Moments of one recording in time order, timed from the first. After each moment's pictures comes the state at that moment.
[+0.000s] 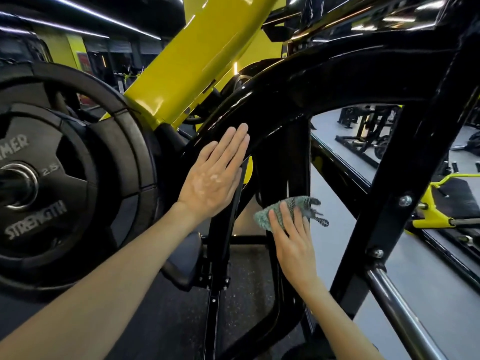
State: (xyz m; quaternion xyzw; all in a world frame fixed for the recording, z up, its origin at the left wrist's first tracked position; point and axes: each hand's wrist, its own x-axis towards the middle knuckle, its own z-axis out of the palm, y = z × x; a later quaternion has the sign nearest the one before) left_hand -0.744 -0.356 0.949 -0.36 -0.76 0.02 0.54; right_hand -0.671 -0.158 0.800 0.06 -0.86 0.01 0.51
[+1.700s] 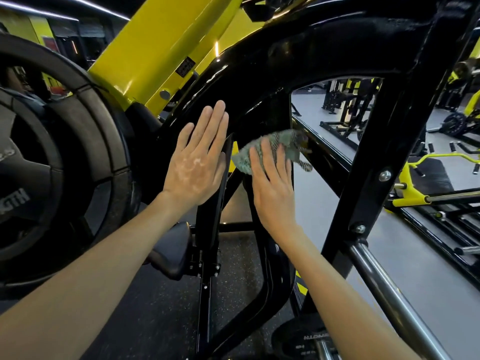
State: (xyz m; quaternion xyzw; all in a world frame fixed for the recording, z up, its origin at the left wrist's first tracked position) left_hand -0.737 -0.346 0.942 -0.32 -0.80 0.00 0.52; right_hand -0.690 -0.175 0.875 0.06 -0.81 0.06 0.57
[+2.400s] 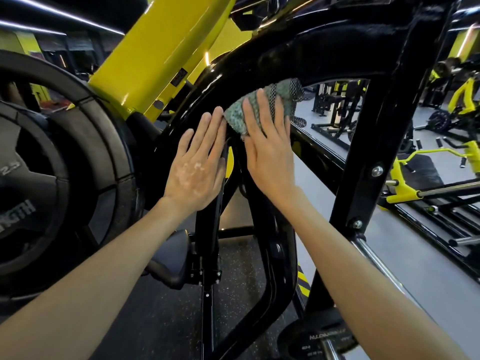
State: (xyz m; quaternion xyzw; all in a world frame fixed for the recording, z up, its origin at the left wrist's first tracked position) left_hand -0.731 -0.349 0.944 -0.34 -0.79 0.00 0.51; right_hand -0.694 -0.187 0.959 0.06 -0.81 0.09 0.58
